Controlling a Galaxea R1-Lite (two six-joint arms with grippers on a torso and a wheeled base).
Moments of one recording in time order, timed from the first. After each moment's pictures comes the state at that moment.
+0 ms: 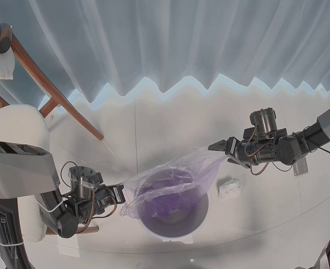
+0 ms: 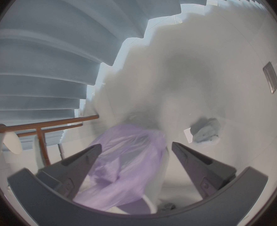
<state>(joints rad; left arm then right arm) -0.39 2.20 -0.47 -1.27 0.00 -0.47 0.34 2.08 -1.18 -0.23 0.26 0.63</state>
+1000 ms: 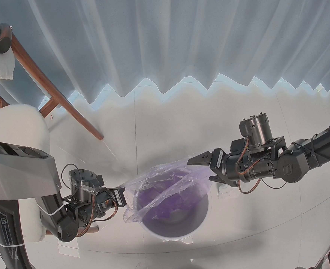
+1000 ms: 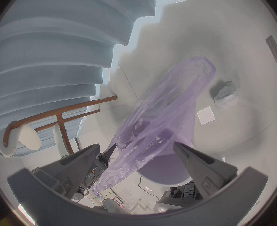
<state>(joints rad) -0.41 2.20 -0.44 -1.32 0.01 -0.46 0.54 1.94 -1.04 -0.23 0.30 0.85</state>
